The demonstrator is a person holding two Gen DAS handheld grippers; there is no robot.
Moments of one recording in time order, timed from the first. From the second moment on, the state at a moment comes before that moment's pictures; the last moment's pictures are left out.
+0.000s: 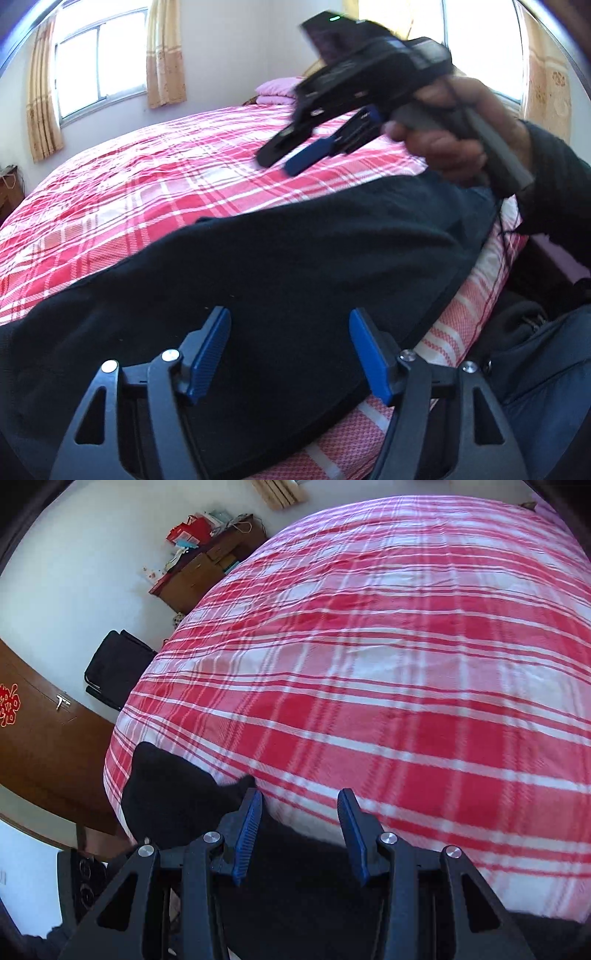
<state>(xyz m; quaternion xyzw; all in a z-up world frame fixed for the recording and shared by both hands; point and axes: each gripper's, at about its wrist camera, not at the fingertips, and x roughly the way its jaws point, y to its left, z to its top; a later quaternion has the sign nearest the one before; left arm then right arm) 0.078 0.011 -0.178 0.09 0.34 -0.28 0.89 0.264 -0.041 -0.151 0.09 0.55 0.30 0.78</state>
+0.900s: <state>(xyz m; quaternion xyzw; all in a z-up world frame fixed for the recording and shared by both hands) 0.074 0.004 -0.198 0.11 0.34 -0.28 0.89 0.274 0.024 -0.167 0.08 0.55 0.29 0.78</state>
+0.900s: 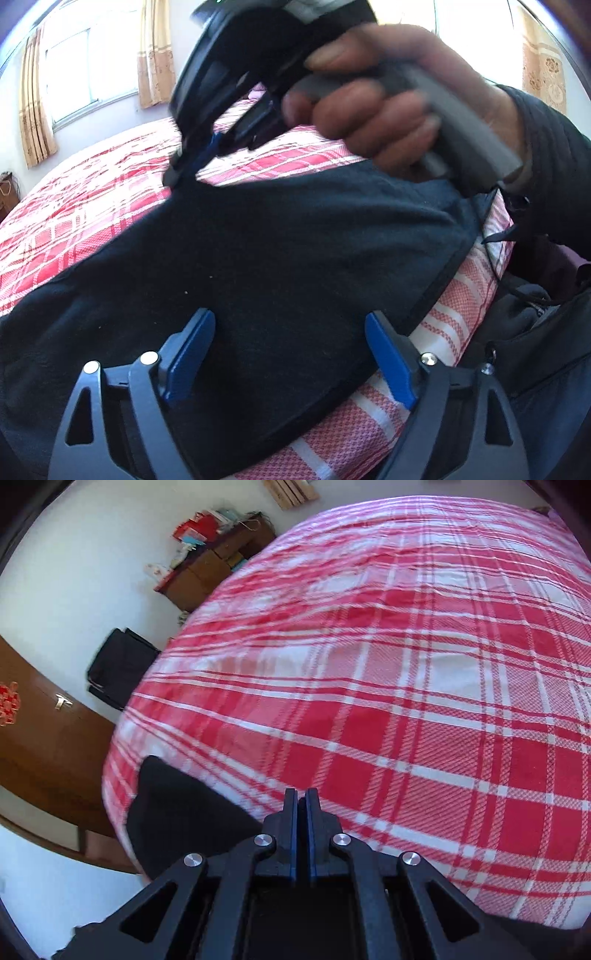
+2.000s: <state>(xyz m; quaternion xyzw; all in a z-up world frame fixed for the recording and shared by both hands) 0.090 0.037 -0.197 0.10 0.37 -0.22 0.90 0.161 -0.100 -0.161 -0.01 0.51 0.27 0.82</state>
